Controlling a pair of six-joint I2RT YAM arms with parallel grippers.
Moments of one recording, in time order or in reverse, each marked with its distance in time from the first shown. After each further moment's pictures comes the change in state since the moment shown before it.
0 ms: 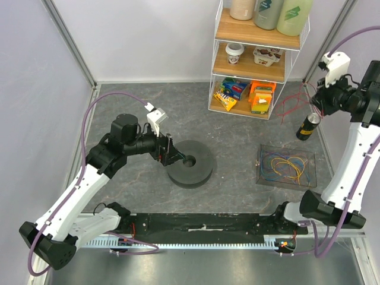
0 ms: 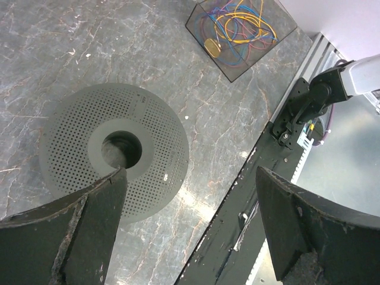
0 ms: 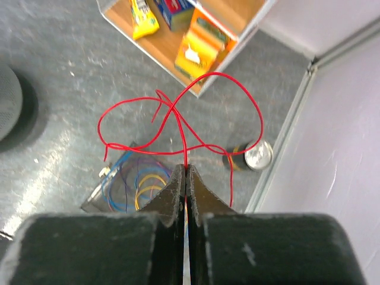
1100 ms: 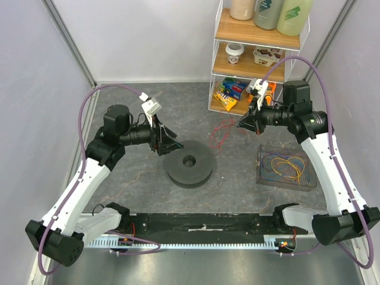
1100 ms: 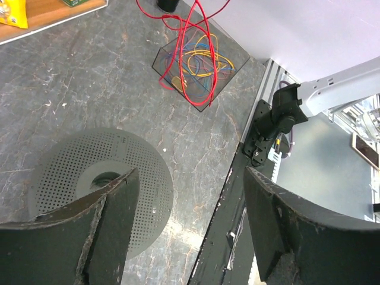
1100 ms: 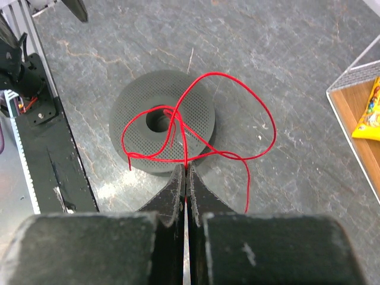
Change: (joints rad) left arm 0.142 0.043 0.020 0.159 0.276 -0.026; right arm 0.614 -0.133 -0.574 0.517 -0.243 0.312
